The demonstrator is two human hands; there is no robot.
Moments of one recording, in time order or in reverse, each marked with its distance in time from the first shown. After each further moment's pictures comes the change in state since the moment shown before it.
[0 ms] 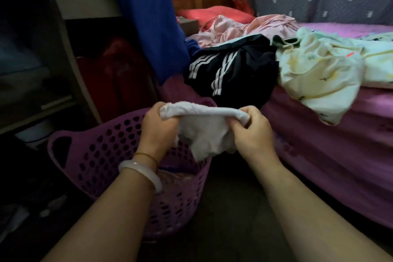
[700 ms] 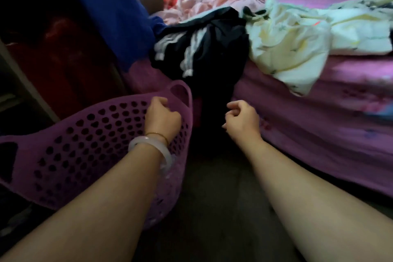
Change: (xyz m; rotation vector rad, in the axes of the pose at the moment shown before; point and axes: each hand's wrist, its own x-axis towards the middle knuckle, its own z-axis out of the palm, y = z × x) left_hand 0.002 -0.008 0.077 0.124 -0.211 -0.243; right_hand 0.025 0.090 -0.006 -0.116 0.037 0.327
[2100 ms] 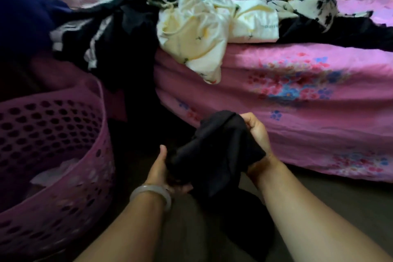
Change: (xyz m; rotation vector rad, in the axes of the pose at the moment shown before) left_hand -0.132 -0.015 0.166 -0.946 -0.640 -0.960; right_hand -0.045 0.055 -0.188 1.236 -0.217 0.470
